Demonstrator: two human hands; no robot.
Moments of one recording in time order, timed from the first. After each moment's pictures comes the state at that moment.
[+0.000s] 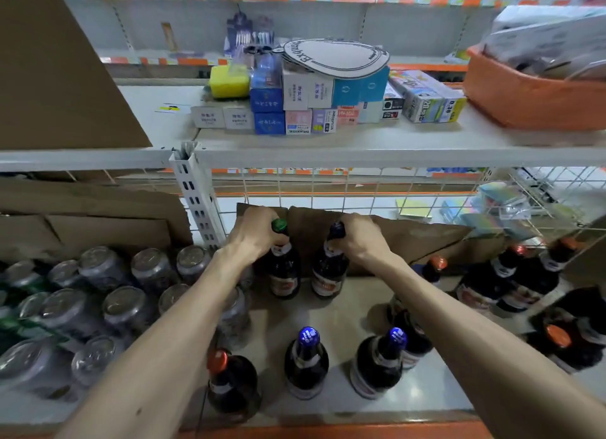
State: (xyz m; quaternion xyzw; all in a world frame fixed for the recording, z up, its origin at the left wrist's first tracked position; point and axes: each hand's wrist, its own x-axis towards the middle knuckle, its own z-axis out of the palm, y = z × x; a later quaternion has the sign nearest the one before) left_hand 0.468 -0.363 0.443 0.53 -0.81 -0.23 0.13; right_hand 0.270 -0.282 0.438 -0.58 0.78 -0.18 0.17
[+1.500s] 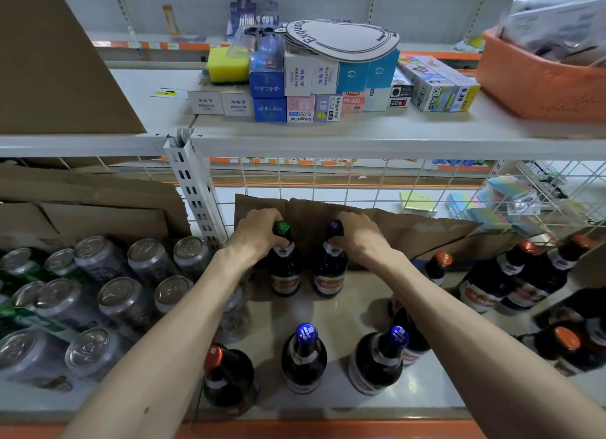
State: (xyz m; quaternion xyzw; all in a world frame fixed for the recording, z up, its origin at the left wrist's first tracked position) left_hand 0.468 -0.365 0.415 0.52 -0.80 -0.26 0.13; right_hand 0.262 -0.298 0.412 -0.60 0.76 -0.14 0.17
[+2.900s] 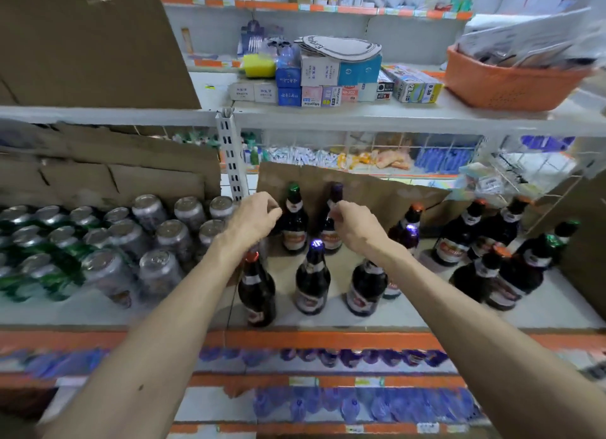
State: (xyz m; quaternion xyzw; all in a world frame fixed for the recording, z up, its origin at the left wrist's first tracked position) left_hand 0.537 -0.244 0.442 0.55 -0.79 -0.20 0.20; right_hand 0.339 -0.161 0.444 -0.60 0.77 -0.18 0.13
